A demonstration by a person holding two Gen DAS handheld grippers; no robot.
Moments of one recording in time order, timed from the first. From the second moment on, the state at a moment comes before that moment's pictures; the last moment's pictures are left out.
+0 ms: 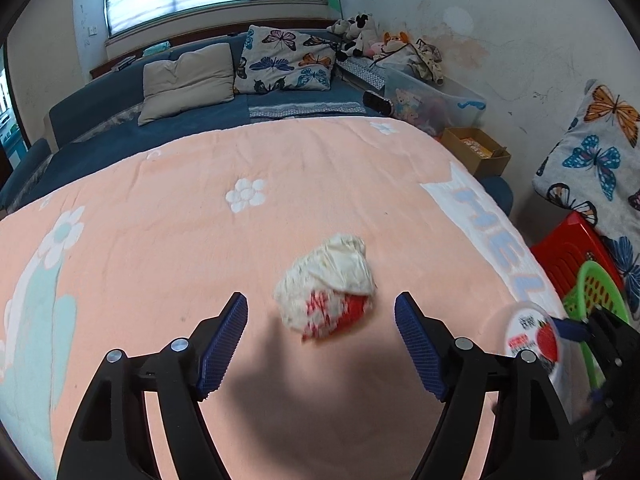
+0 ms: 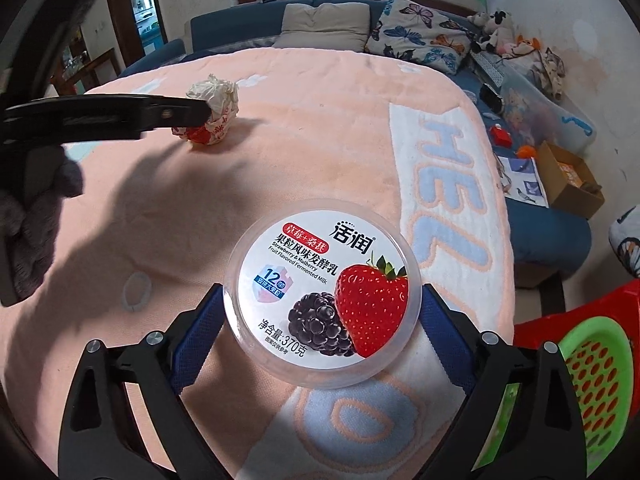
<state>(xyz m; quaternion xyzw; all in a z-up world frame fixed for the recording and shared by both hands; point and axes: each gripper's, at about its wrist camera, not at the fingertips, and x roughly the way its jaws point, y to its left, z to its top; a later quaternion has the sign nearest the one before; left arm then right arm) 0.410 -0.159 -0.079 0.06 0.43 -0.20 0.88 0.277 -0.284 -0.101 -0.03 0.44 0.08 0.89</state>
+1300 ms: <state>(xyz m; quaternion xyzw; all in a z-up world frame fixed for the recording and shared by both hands) 0.338 -0.158 -0.055 0.05 0.39 -0.25 0.89 0.204 -0.293 -0.055 -0.01 0.40 0.08 0.91</state>
